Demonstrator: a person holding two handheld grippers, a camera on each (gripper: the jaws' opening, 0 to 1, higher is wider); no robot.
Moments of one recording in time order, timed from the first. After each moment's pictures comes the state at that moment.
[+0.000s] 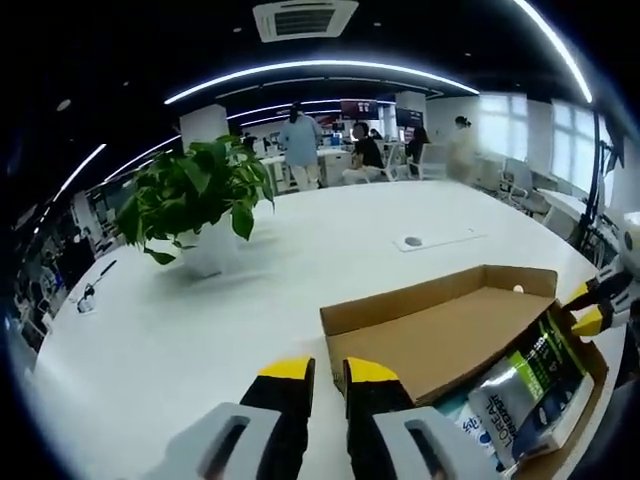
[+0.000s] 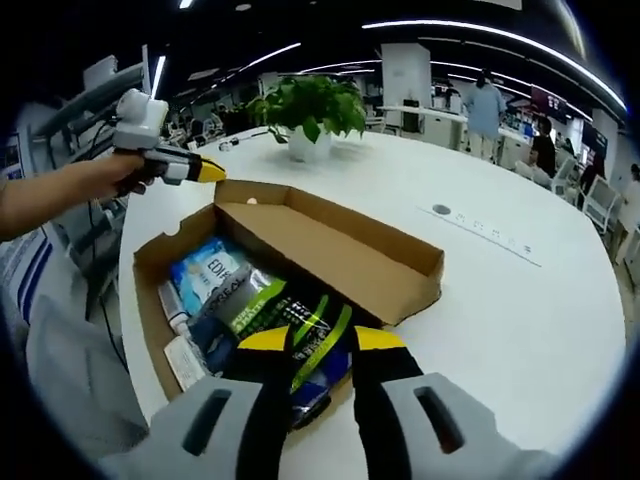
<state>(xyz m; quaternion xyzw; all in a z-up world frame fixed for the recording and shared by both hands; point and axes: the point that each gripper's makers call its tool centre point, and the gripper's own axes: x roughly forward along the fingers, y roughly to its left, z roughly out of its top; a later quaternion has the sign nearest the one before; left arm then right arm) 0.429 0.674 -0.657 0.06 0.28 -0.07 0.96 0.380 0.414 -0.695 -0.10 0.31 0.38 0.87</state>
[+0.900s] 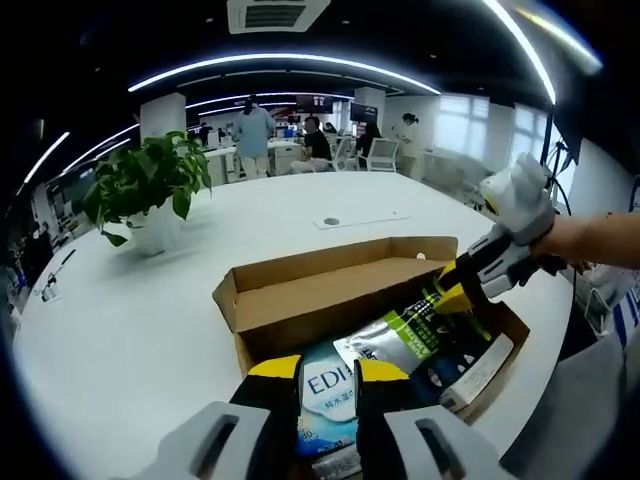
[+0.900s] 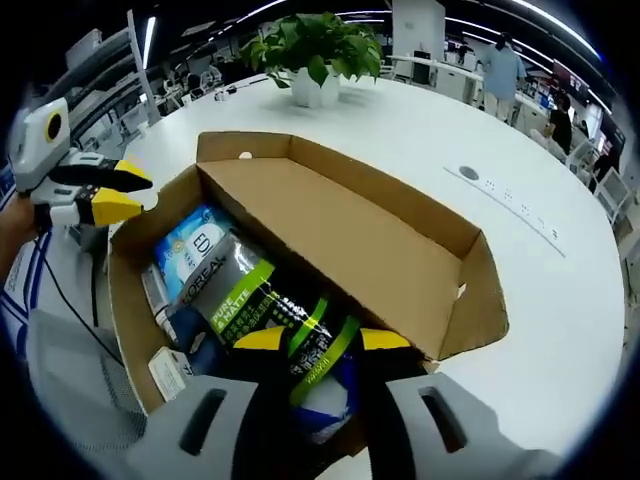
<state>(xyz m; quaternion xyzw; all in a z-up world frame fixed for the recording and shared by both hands) 0.334 0.602 -0.673 0.03 0.31 -0.18 0.93 0.390 0.441 -0.735 -0.13 0.42 0.37 0.82</state>
